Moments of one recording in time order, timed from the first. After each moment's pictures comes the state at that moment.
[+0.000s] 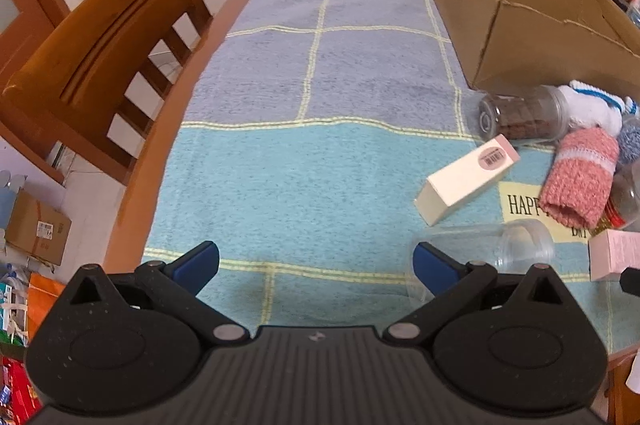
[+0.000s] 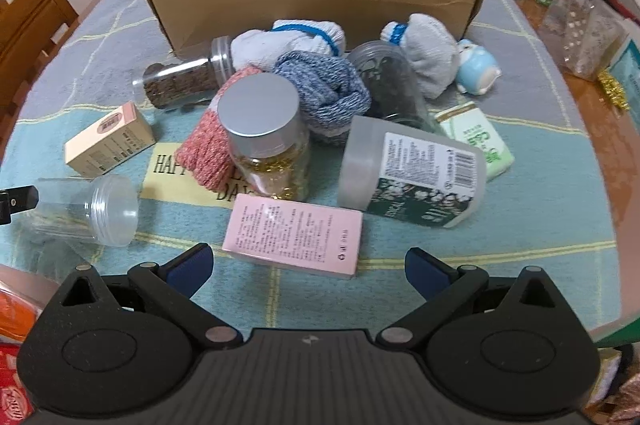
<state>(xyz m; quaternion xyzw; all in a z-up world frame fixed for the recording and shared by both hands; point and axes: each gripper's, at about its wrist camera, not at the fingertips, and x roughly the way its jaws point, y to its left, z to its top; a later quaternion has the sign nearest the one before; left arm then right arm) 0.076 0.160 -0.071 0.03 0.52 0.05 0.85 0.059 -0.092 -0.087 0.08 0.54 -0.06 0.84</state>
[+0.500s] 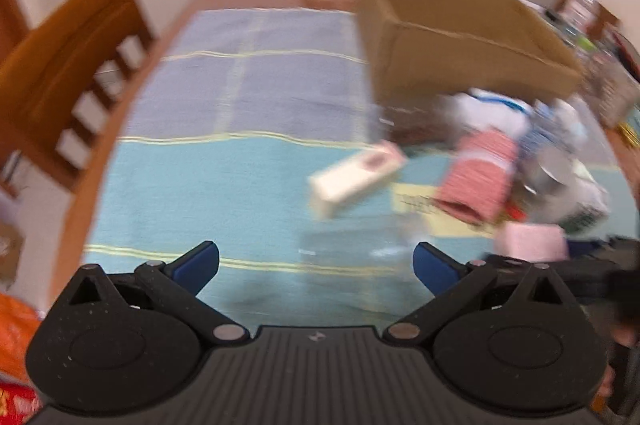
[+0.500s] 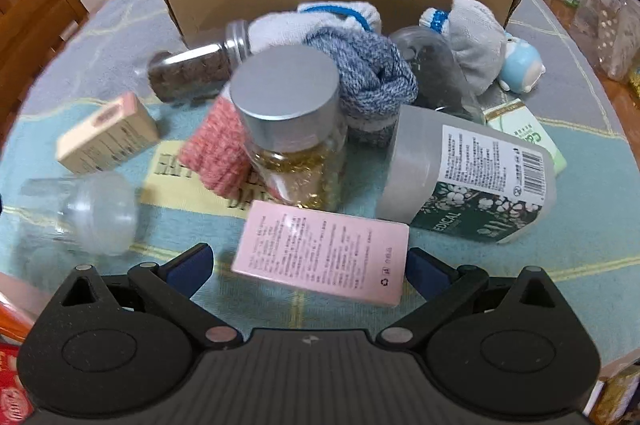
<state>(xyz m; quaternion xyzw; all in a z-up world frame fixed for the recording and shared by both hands) 0.046 0.114 -0.045 0.00 0.49 -0.05 0.87 0.077 -0.078 -0.124 0.07 0.53 -0.04 0.84</state>
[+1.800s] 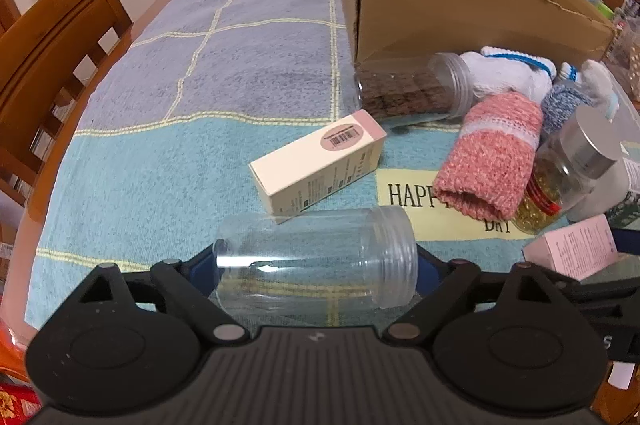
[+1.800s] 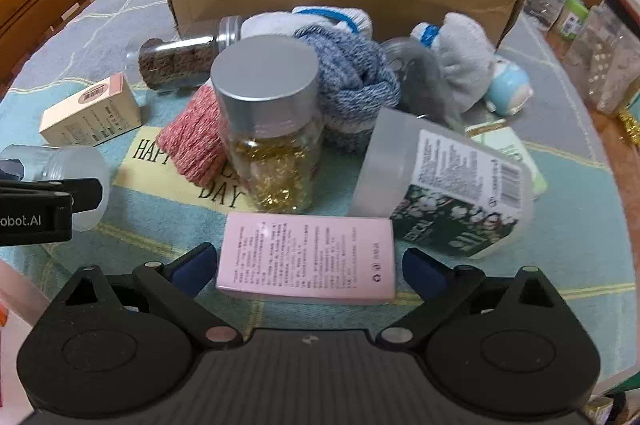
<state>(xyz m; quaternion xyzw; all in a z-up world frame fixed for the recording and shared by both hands) 0.073 0.075 -0.100 0.03 0.50 -0.02 0.87 0.069 -0.081 -0.127 0.01 0.51 -0.04 0.86</state>
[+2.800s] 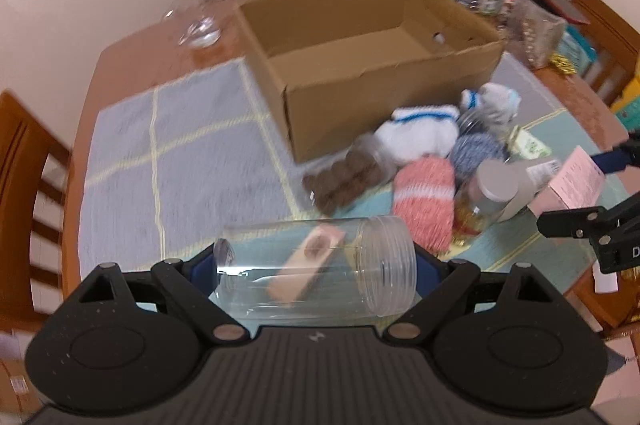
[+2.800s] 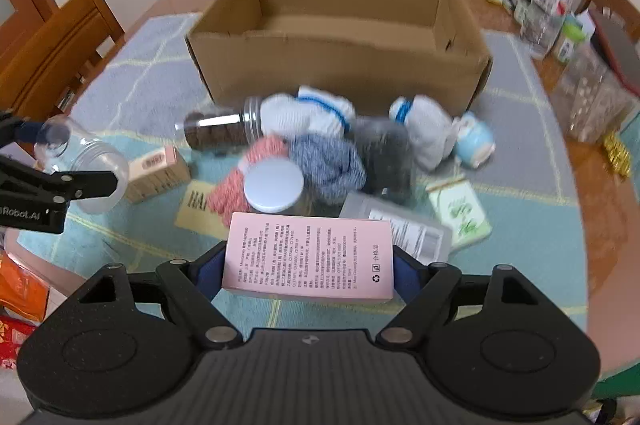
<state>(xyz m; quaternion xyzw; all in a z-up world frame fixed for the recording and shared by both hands) 0.107 0.082 -0.005 0.13 0.47 -0.20 0.85 0.062 -0.108 -0.019 0.04 0.51 0.00 0.86</state>
